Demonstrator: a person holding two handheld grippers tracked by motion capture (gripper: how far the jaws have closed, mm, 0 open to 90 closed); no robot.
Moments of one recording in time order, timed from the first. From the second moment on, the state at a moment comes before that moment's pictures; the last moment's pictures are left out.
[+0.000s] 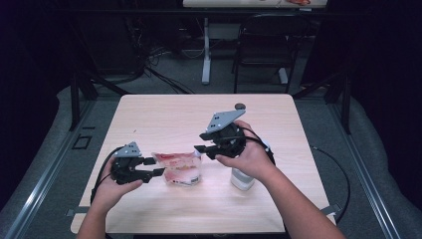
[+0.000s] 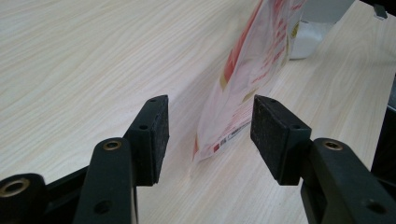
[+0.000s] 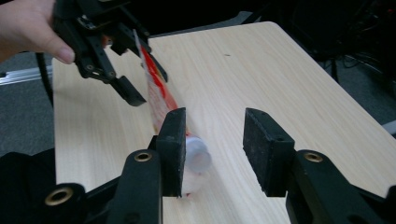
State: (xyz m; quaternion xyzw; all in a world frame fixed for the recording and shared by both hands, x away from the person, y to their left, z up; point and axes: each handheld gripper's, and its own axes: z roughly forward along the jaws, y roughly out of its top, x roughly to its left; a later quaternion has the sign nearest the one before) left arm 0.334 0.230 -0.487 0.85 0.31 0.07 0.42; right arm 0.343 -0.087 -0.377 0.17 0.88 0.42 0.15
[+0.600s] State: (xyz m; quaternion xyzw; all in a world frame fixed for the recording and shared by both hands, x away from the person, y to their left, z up) left arm 0.332 0.239 -0.482 0.84 0.31 0.07 0.43; right arm 0.347 -0.124 -0.379 0.23 0.86 0.42 0.18
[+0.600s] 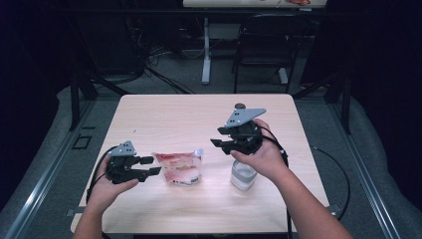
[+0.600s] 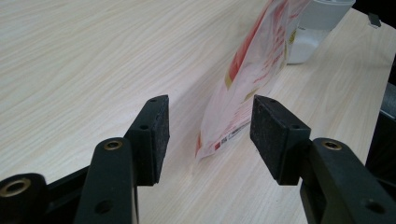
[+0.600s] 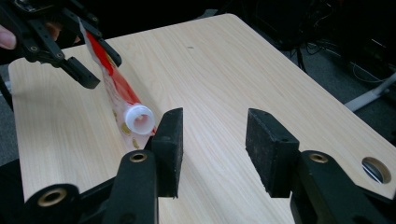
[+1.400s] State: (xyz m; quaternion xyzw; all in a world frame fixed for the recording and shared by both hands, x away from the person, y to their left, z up) left arm 0.329 0.245 -0.476 0.84 0.31 0.08 0.44; right arm 0.351 -0.236 -0.391 0.36 0.80 0.42 0.22
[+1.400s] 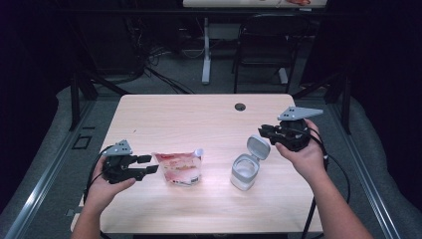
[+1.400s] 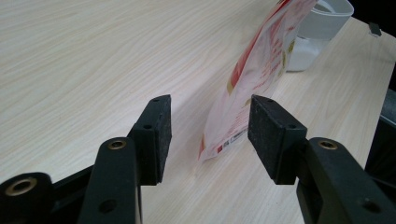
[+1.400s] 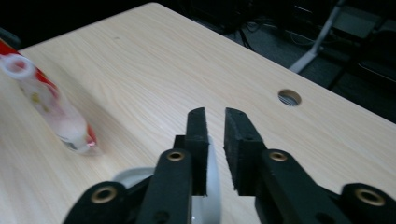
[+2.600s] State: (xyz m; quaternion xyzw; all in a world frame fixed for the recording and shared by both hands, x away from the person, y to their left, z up) left arm 0.330 0.248 -0.478 0.84 0.32 0.09 0.44; right arm 0.355 -0.259 -0.437 0.42 0.78 0.42 0.18
